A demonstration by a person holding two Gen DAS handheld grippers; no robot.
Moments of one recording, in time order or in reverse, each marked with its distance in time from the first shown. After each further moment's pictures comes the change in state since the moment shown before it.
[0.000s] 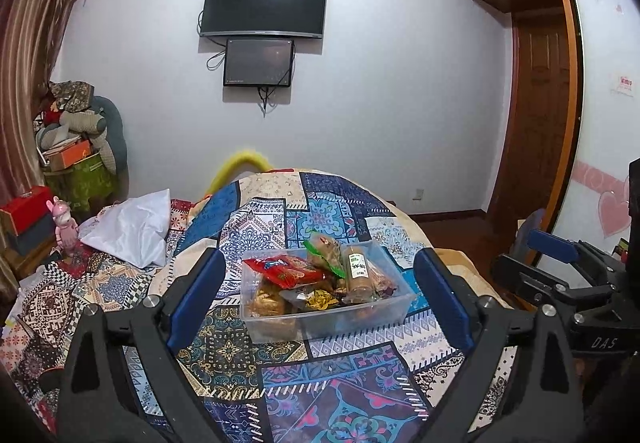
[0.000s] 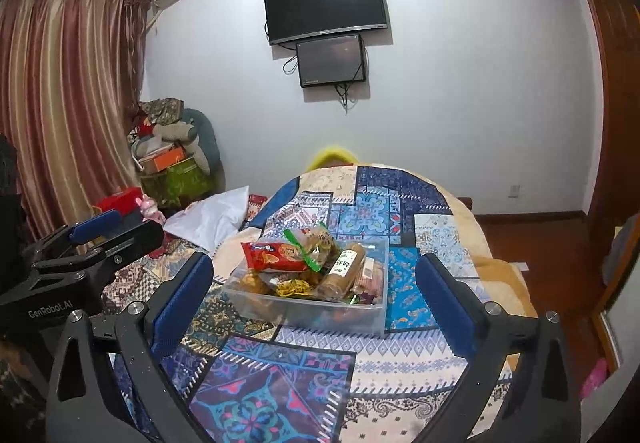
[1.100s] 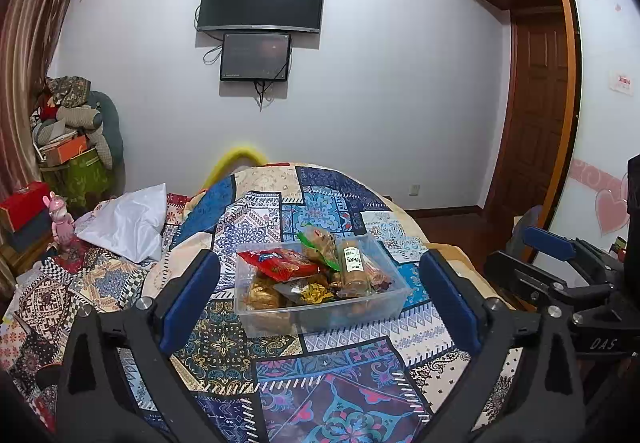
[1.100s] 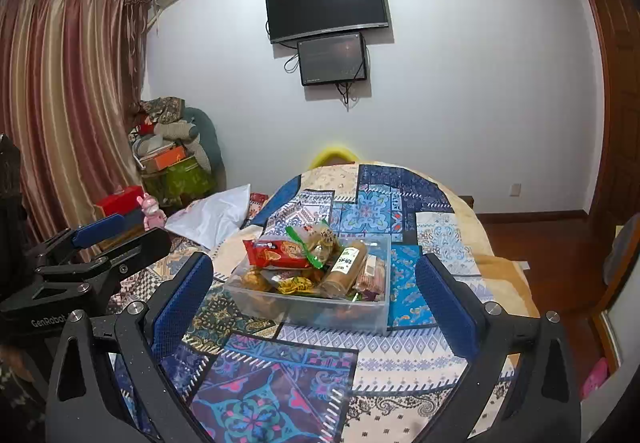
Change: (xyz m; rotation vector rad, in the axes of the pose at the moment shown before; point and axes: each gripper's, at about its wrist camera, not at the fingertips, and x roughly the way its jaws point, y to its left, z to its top) left arm 0.002 0.001 -0.004 -0.008 0.019 -0.018; right arm -0.001 0.004 -0.001 -0.001 0.004 0.002
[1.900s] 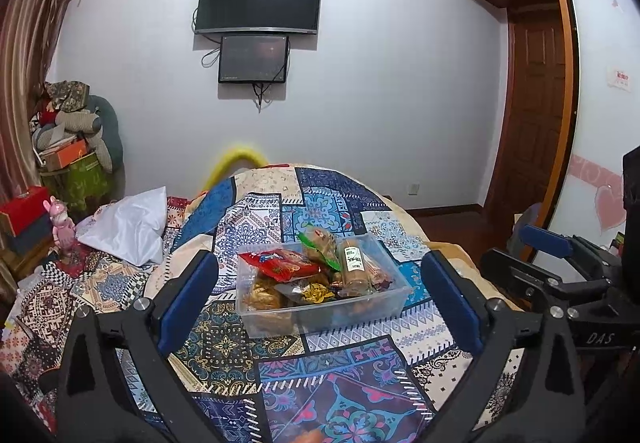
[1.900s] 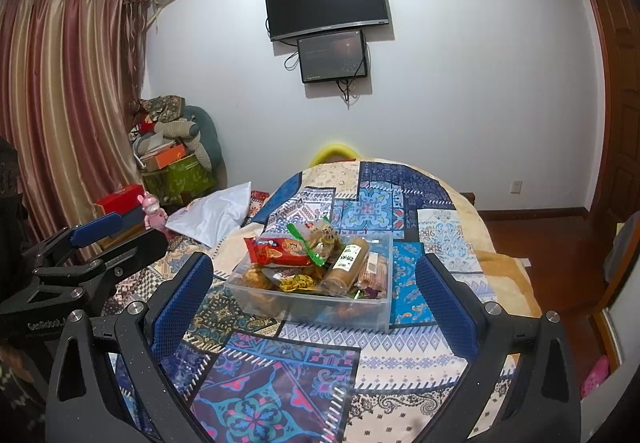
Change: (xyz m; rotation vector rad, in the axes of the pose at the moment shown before) left arm -0.002 -0.002 -0.002 0.025 -0.005 0.002; right arm 0.001 0.001 -0.002 0.004 0.009 0.001
